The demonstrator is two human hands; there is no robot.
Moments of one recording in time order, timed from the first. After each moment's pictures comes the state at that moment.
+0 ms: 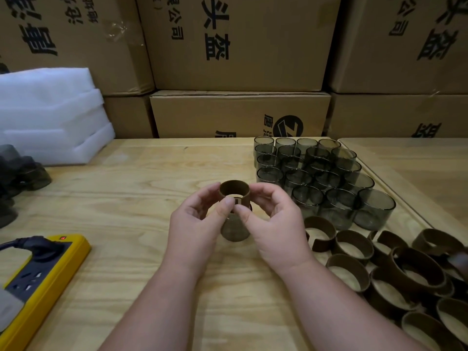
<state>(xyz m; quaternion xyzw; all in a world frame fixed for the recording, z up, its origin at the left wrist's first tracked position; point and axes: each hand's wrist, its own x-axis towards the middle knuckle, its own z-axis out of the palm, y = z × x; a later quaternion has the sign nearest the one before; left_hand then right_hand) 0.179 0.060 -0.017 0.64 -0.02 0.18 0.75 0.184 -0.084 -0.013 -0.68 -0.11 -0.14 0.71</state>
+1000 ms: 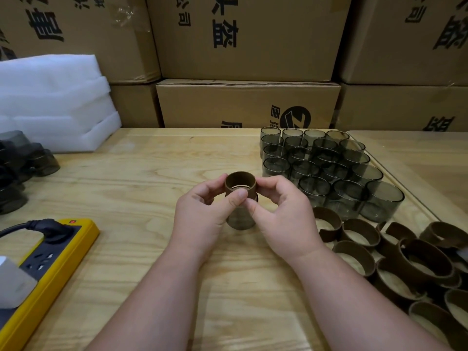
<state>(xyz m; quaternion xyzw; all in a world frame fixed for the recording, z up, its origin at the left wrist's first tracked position) 0.179 0.062 -0.016 0.65 0.01 0.16 0.74 0.182 -0.093 -0.010 -0.77 -0.13 -0.15 0.61</state>
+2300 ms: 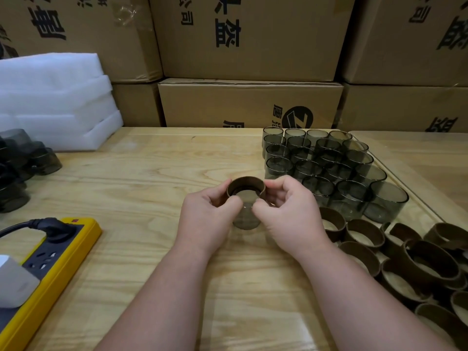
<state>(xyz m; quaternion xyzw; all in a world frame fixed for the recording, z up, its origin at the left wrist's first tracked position) 0.175 0.059 -0.010 0.75 0.05 0.16 0.64 0.182 -0.092 -0.002 -0.77 -0.05 -0.11 0.63</state>
